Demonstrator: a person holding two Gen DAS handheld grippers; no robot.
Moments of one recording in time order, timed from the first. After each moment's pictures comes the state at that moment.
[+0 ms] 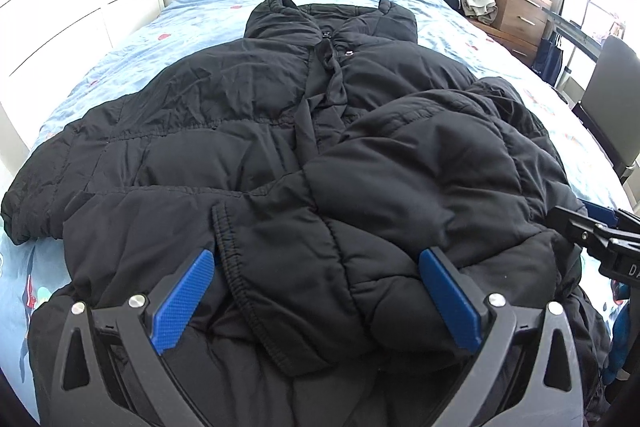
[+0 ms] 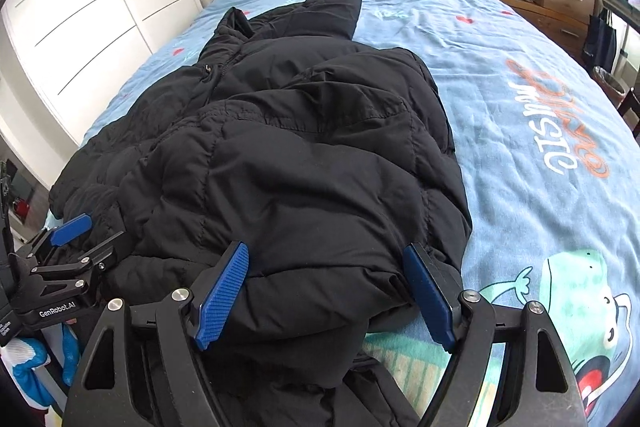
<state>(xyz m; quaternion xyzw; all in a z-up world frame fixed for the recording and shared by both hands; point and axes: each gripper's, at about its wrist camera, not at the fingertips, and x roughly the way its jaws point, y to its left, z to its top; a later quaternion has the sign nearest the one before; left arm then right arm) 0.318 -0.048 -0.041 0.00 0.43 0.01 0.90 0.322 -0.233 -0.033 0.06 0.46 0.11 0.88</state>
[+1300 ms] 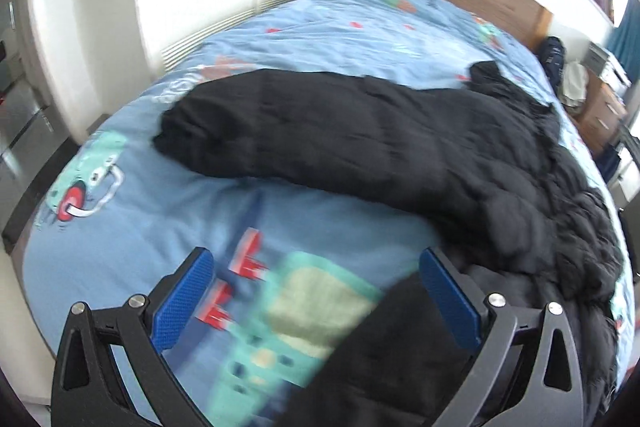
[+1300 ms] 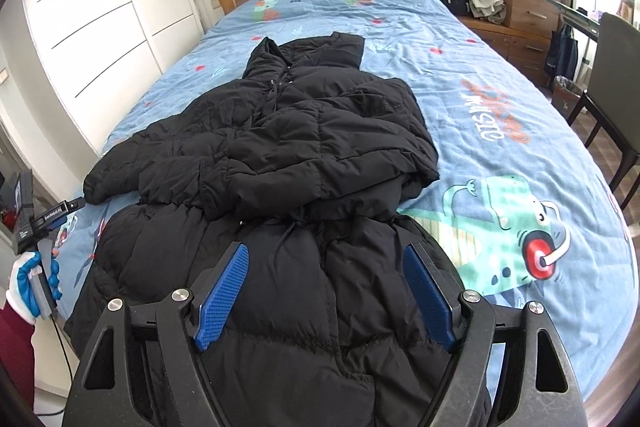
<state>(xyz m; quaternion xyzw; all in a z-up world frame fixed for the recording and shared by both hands) 0.200 0.298 -0.009 -0.13 0.42 0.15 0.89 0.146 -0.189 0.068 0.06 0.43 0.07 0.90</state>
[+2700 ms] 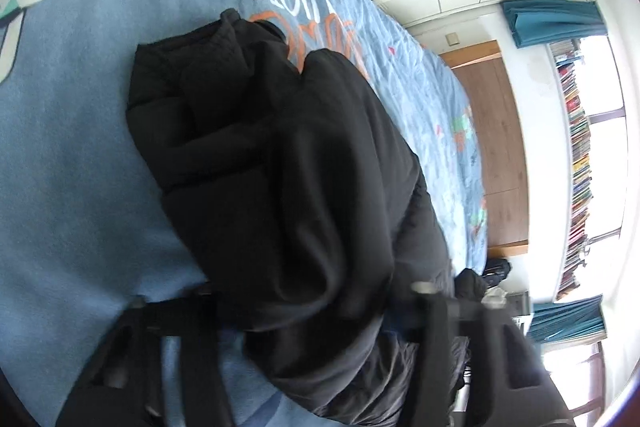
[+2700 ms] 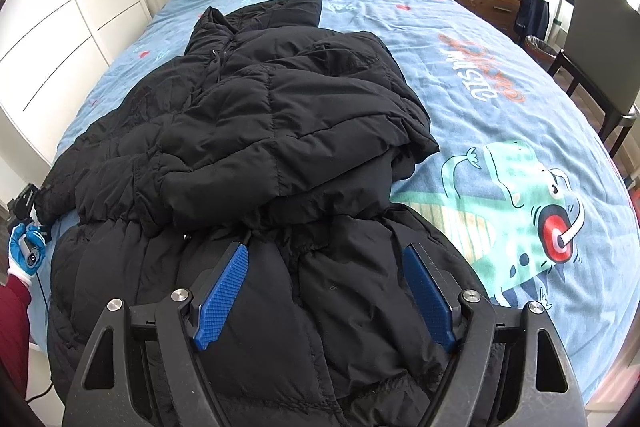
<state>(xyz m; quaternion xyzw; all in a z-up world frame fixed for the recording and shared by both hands) 0.302 0.504 -0.142 -0.57 0.29 0.14 0.76 0.203 -0.177 0.012 0.07 0.48 -0.01 0.87</state>
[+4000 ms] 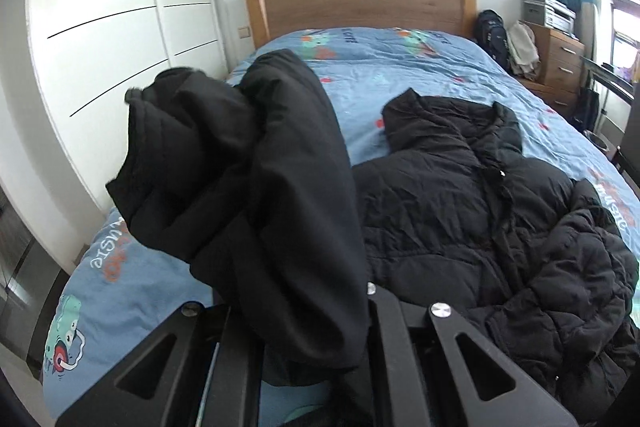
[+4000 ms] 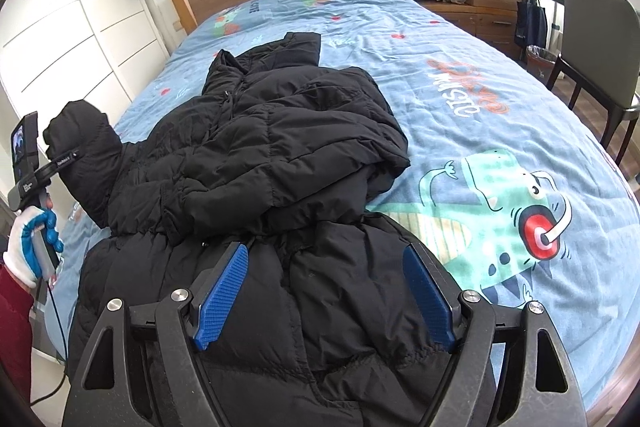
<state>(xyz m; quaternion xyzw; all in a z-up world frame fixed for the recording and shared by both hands) 0.348 0.120 0.042 0.04 0.33 0.07 0.94 0.164 -0.220 0.035 0.12 0.42 0.03 0.90</state>
